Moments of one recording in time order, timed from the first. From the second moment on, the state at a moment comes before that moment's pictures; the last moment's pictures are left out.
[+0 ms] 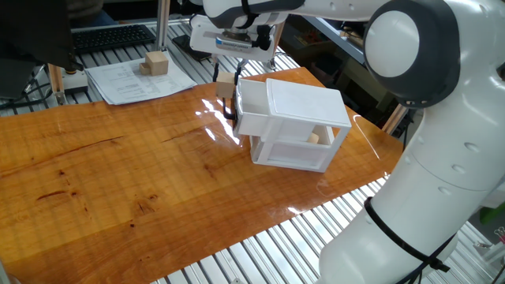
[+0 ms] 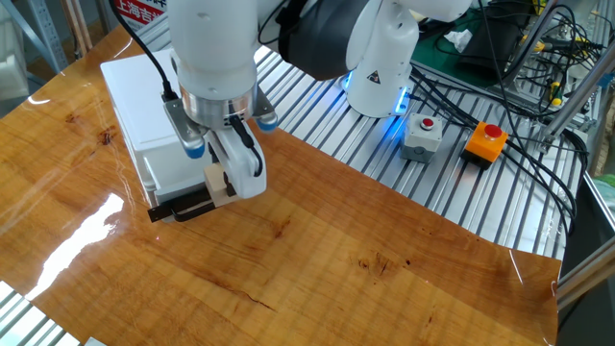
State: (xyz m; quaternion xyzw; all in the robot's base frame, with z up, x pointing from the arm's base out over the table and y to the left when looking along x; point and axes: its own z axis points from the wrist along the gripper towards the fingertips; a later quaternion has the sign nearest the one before) arm 0.576 -0.050 0.287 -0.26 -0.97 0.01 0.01
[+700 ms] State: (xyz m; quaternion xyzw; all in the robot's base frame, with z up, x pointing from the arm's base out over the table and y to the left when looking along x) arm 0.576 -0.050 0.287 -0.26 -0.97 0.01 0.01
